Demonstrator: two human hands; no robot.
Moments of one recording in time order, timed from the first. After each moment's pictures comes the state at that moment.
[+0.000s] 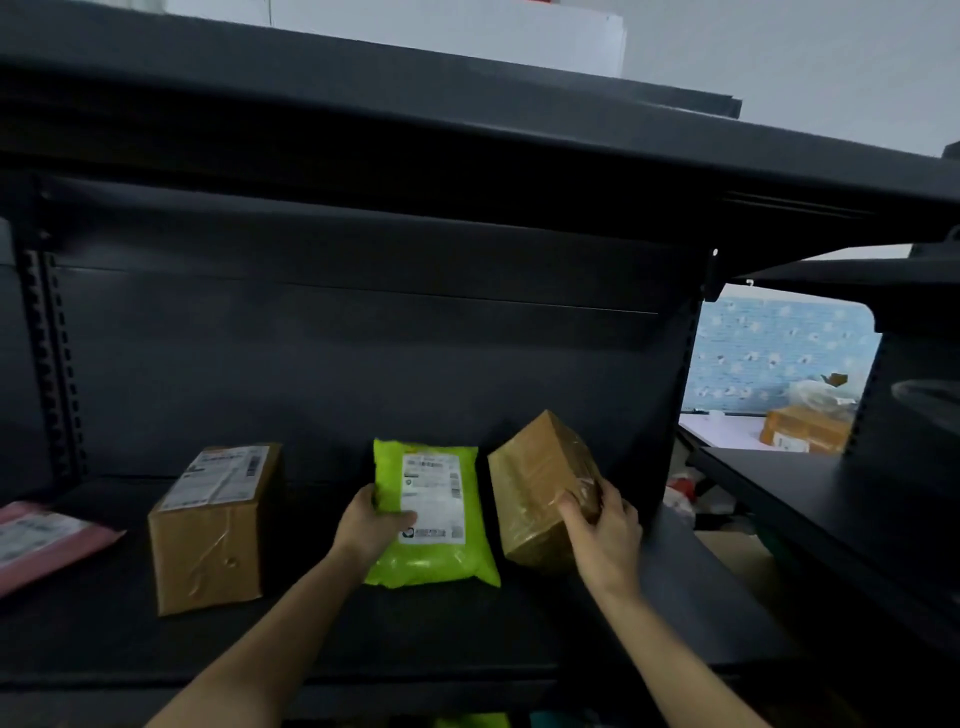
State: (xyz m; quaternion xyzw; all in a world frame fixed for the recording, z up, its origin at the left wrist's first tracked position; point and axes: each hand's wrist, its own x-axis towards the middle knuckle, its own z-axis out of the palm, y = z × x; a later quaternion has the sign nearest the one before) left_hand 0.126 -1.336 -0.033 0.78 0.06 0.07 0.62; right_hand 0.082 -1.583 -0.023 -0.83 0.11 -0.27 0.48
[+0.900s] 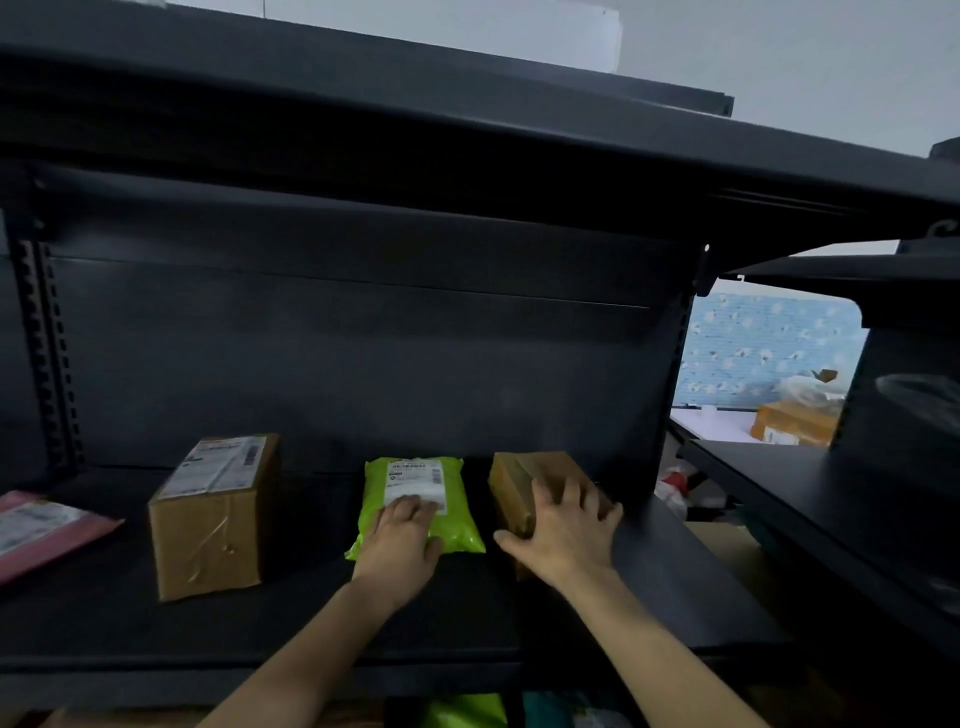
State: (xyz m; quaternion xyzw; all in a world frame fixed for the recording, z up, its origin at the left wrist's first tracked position) left_hand 0.099 -1.367 -0.055 0.97 -0.11 0.16 0.14; right_hand 0.079 -1.559 -0.012 -0.99 0.06 -0.12 0.03
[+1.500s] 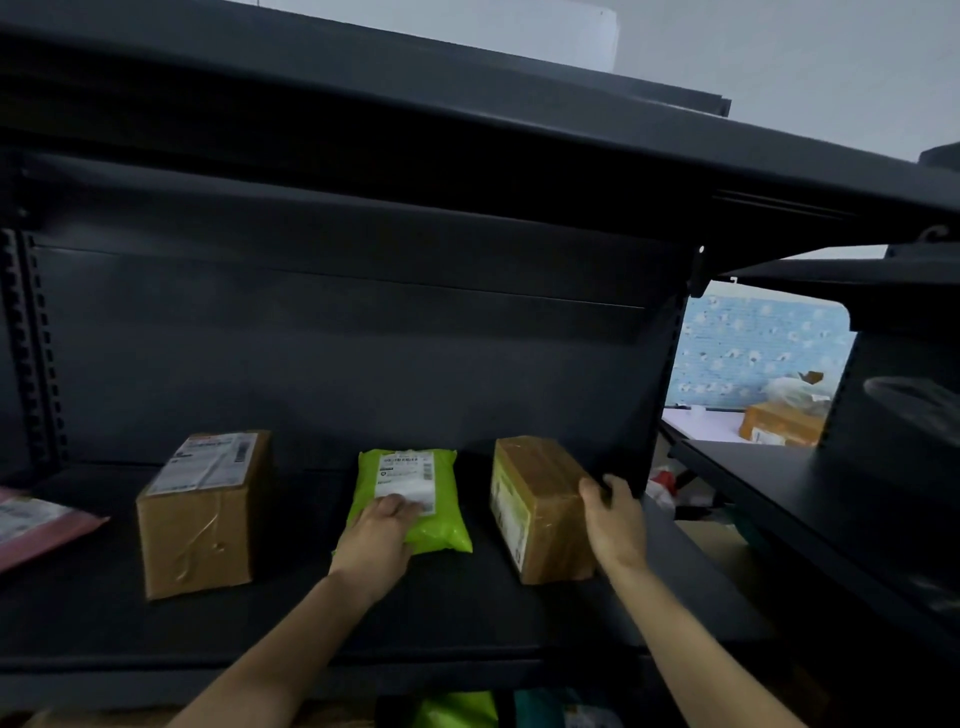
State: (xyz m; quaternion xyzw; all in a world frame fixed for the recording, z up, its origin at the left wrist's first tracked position) left_hand 0.109 -1.348 -0.058 0.97 -0.13 0.15 0.10; right_hand 0.081 -1.605 -0.014 -0.83 0.17 -0.24 0.48
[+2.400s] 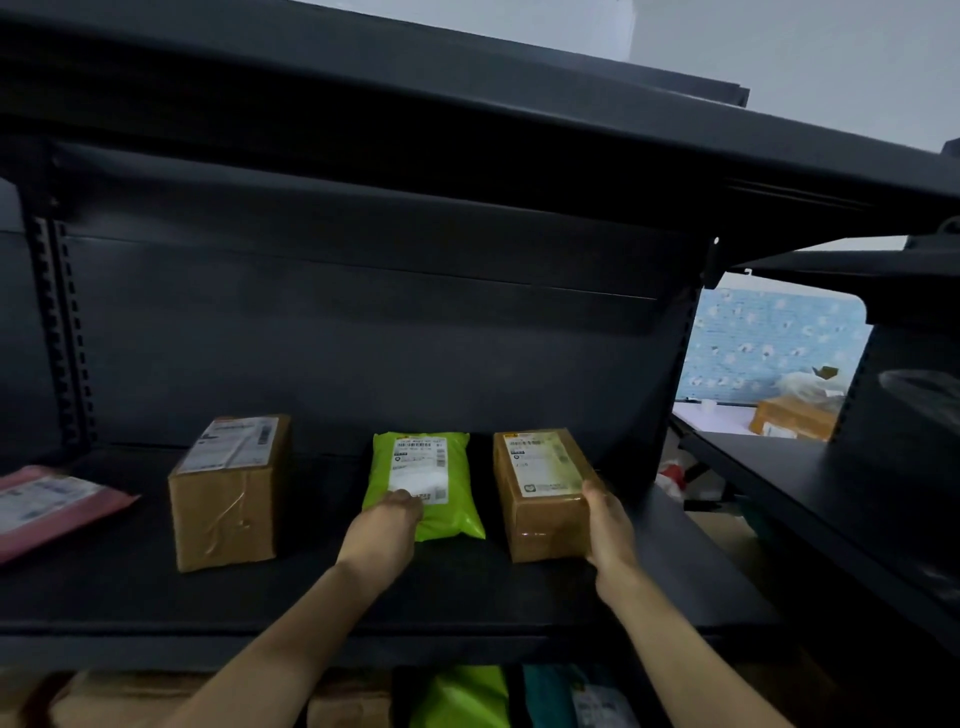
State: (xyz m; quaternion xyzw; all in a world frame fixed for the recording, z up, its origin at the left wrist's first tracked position) left_hand 0.097 -1.344 -0.058 0.98 -0.11 0.16 0.10; right_hand 0.084 -1.592 -0.047 -0.65 0.15 -0.15 0.73
